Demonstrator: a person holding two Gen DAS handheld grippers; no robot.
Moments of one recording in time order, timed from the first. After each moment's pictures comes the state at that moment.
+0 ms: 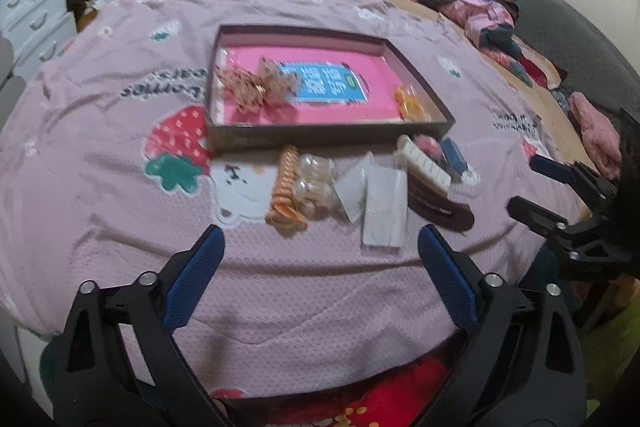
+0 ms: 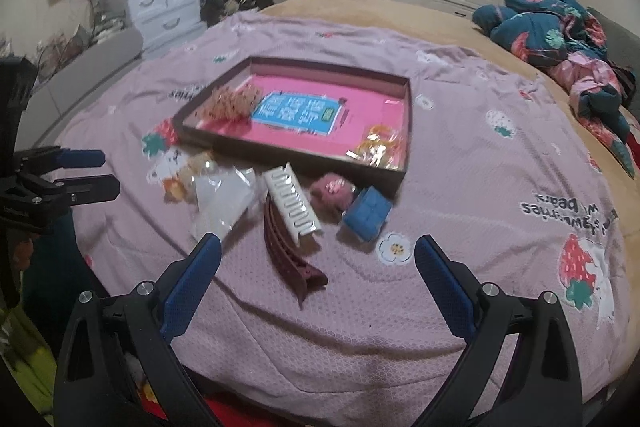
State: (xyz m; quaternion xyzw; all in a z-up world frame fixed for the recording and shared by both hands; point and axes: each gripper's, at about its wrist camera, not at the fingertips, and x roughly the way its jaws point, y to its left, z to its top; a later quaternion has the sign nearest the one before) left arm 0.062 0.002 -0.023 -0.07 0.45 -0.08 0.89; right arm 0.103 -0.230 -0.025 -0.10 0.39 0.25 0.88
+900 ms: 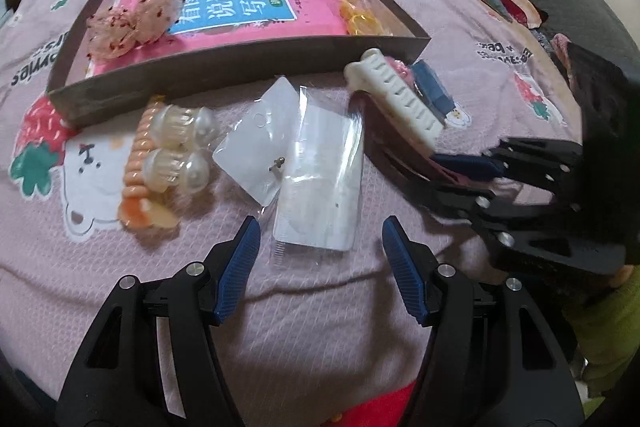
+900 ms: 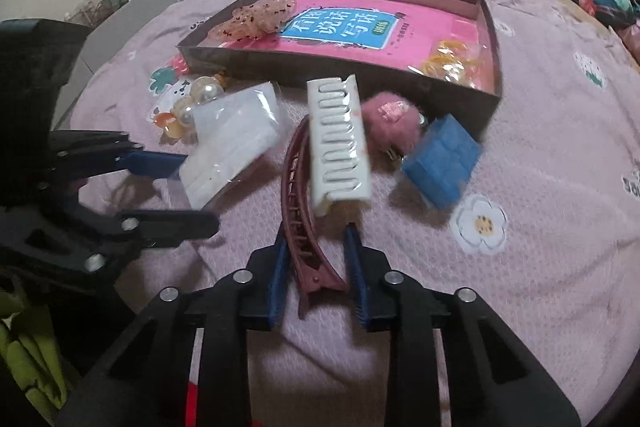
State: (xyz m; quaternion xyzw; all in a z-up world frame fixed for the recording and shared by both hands) left arm 0.111 -0.068 -0.089 -0.04 0.53 -0.15 0.83; right arm 0.142 -0.219 -0.098 -0.08 0.49 0.34 0.80
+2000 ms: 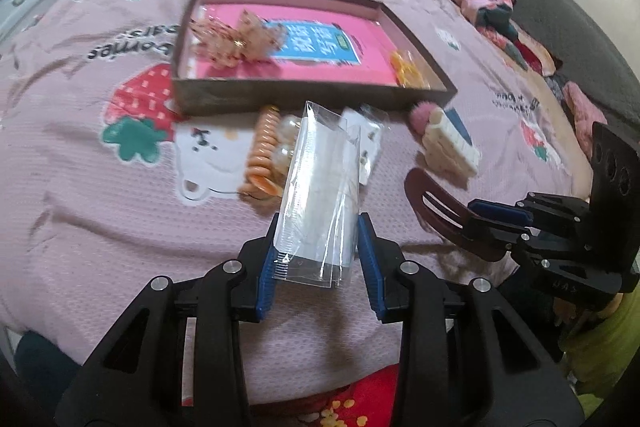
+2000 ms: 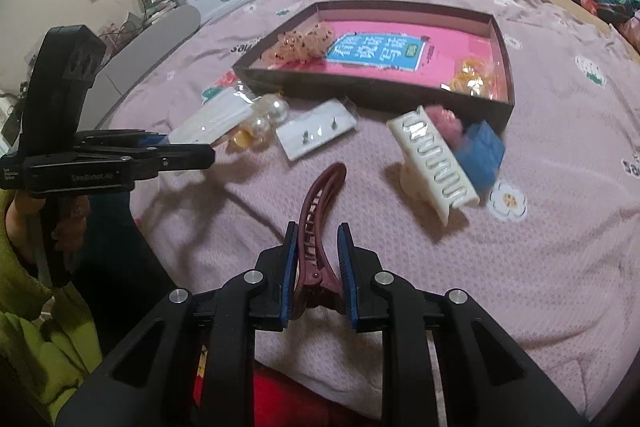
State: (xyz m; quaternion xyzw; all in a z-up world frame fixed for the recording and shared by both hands) left arm 0.075 -0.002 -0.052 -0.10 0.49 -0.10 0.86; right arm 0.103 -0.213 -0.062 -0.04 0.46 0.37 0.81
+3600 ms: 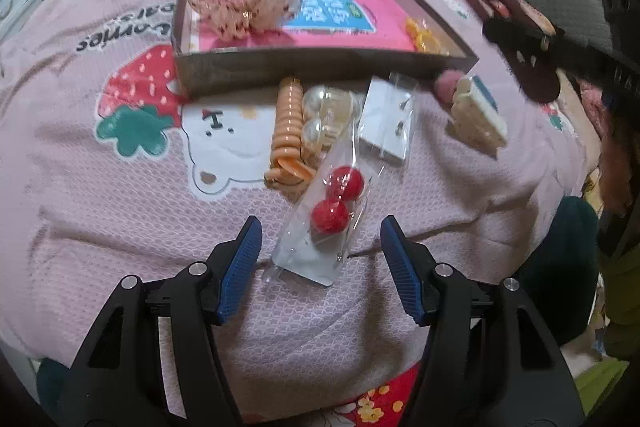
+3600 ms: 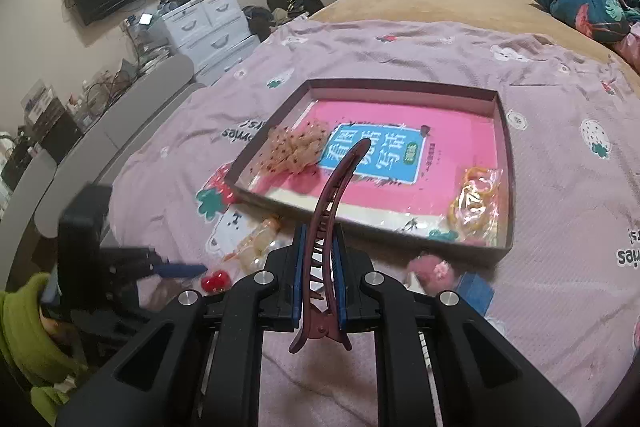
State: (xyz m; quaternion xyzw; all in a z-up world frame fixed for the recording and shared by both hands) left arm 0.086 0.008 -0.080 -0.06 0.53 -0.11 0.84; right arm 0.177 -0.184 -0.011 0.01 0.41 0.36 0.84
